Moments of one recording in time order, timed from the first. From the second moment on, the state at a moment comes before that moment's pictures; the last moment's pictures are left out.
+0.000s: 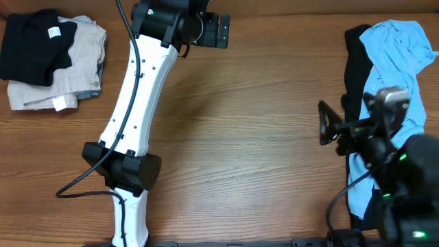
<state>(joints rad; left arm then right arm) -0.35 2.15 2.51 -1.27 0.04 -0.21 0.05 0.67 0.90 -0.46 -0.23 0.09</state>
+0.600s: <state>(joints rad) -0.35 2.16 2.51 -1.27 0.04 -0.22 0.08 0.01 0.09 -0.06 -0.18 0.08</state>
